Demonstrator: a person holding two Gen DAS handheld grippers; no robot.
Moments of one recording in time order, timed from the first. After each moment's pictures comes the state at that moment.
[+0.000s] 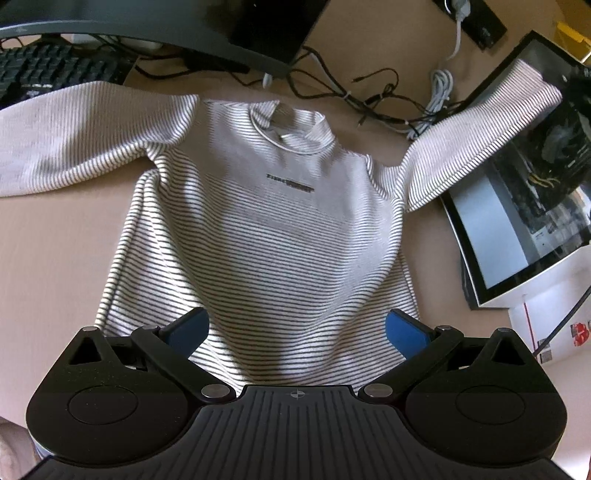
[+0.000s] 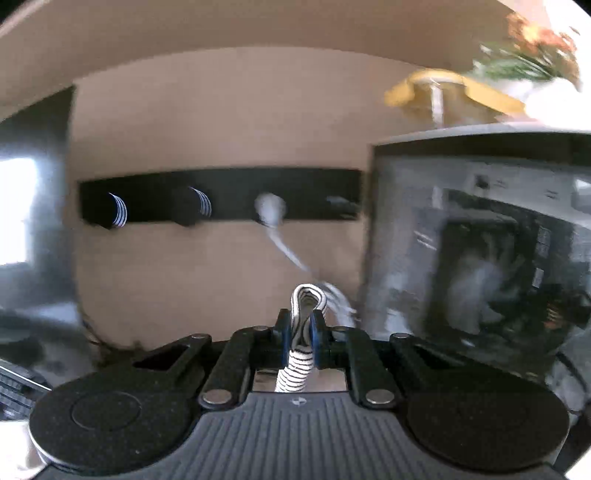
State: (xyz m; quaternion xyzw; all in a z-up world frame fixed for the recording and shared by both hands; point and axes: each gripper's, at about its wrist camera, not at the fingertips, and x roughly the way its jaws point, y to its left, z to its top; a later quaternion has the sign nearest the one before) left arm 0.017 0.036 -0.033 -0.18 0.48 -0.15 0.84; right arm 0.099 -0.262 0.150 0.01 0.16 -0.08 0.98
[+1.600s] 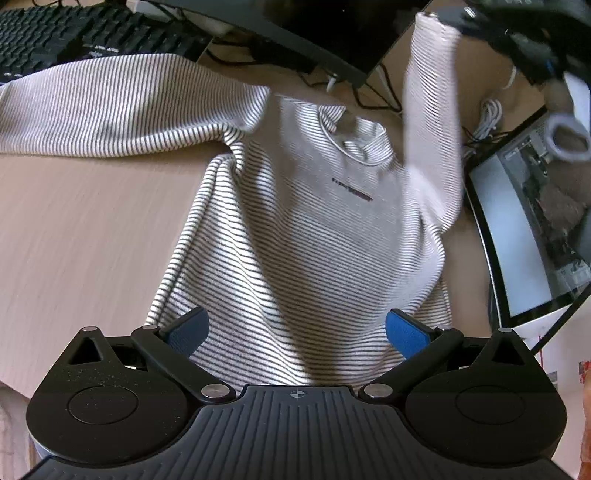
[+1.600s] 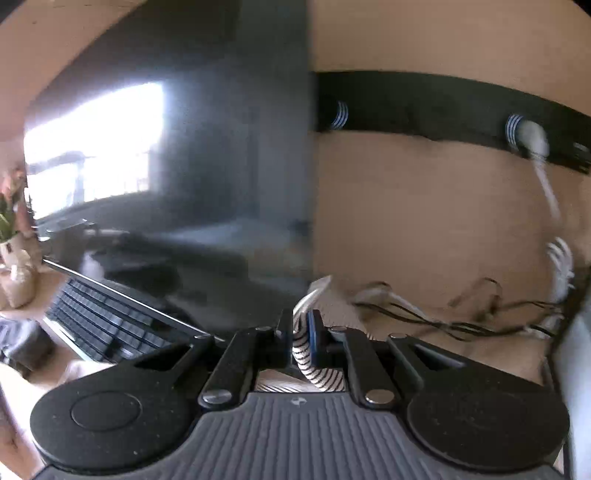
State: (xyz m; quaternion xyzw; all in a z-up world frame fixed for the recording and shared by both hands) left arm 0.015 0.075 -0.055 -0.22 0.50 -0.09 0.83; right arm 0.160 -0.109 0.089 -0.02 0.25 0.16 0.95
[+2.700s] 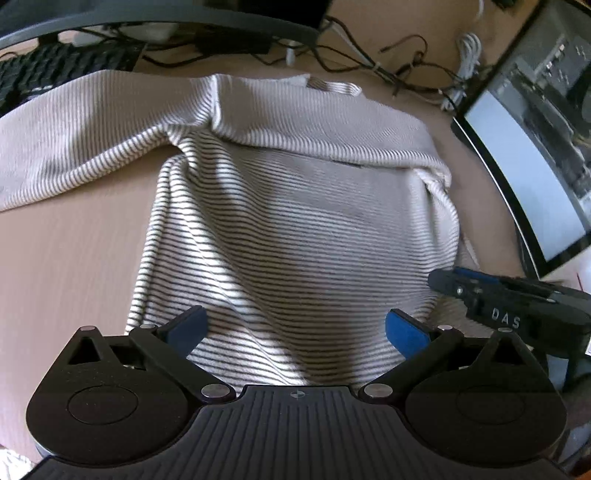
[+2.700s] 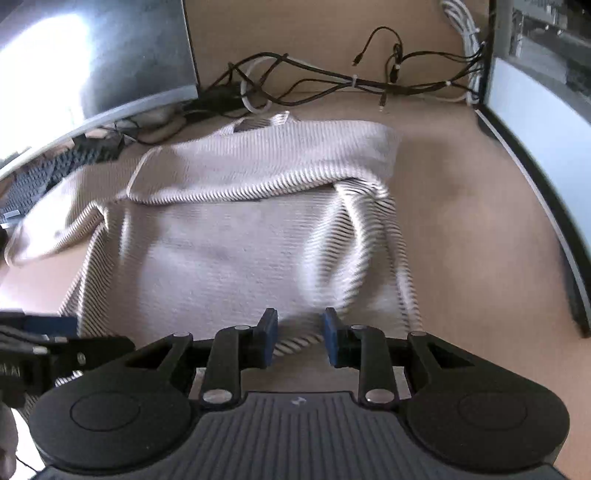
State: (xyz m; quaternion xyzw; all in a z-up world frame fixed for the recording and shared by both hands) left arm 0.028 0.033 -0.076 -0.10 0.51 -0.13 0.85; right arm 0.048 -0.194 -0.080 0.04 0.45 0.04 0.89
